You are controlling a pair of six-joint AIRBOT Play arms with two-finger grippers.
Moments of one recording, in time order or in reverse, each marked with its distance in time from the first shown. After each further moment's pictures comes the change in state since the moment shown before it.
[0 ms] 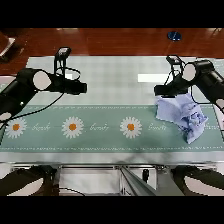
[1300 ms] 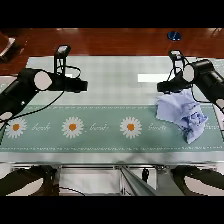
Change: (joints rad) left arm -0.001 -0.013 0.000 0.000 0.081 0.000; right arm 0.000 0.000 0.000 -0.193 -0.113 0.018
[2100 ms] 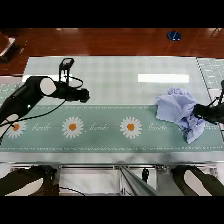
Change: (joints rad) left arm -0.017 -0.014 -0.088 -0.063 -0.060 -0.006; right arm -0.513 0.379 -0.473 0.142 -0.014 -0.014
